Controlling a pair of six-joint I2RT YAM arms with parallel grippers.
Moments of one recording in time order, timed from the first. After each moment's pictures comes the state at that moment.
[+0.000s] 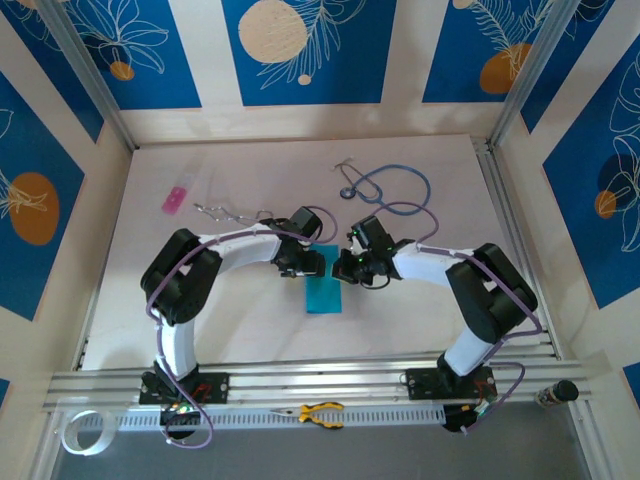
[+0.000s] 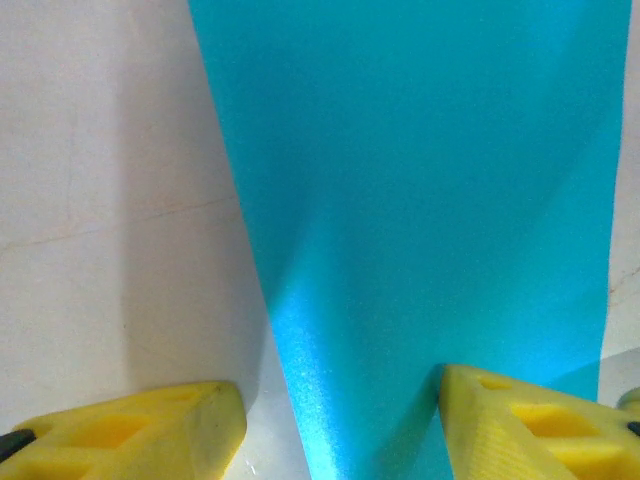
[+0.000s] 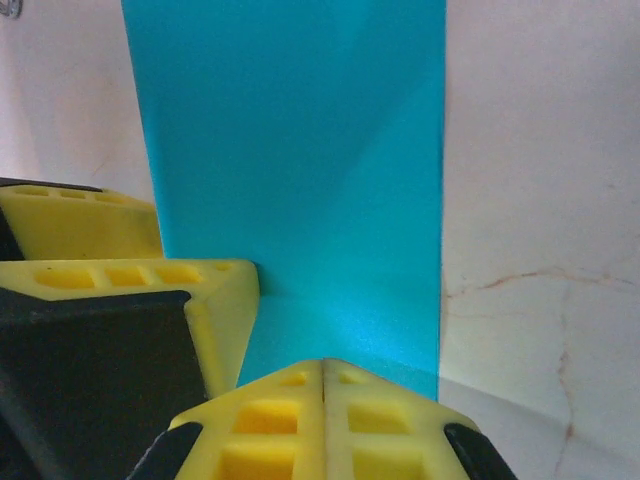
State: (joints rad) left arm -0.72 1.92 1.23 -0.58 0.13 -0.61; right arm 0.58 1.65 0.80 -0.17 -0.40 0.81
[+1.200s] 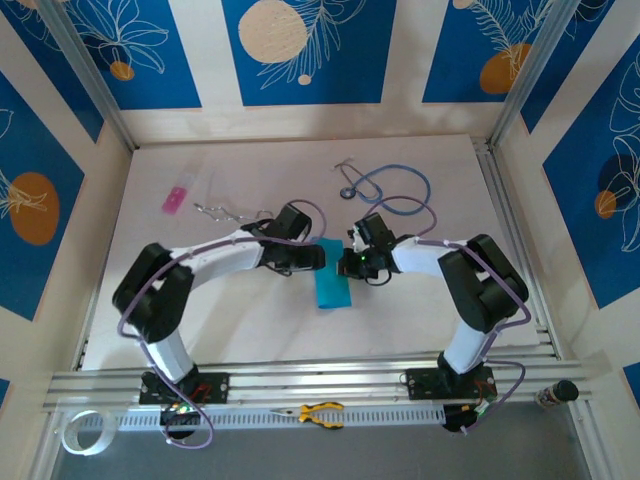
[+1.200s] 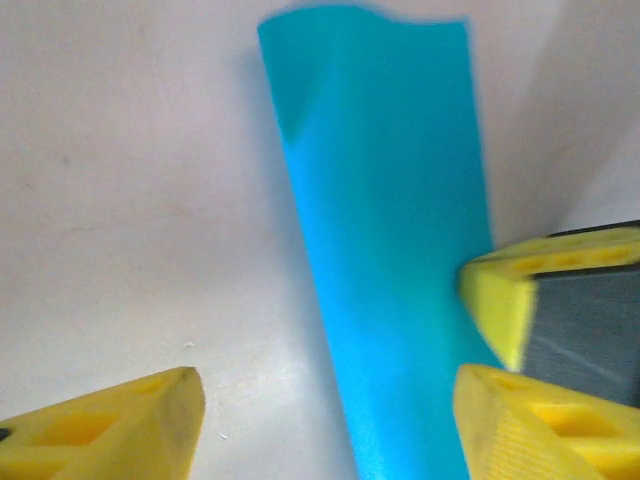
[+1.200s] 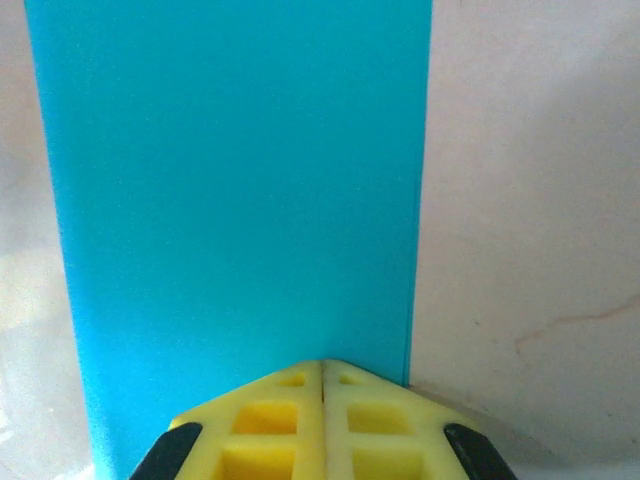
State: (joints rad) left arm -0.70 1.69 1.09 -0.43 0.14 -0.68; right arm 0.52 1.73 0.84 -0.20 -0.36 0.58
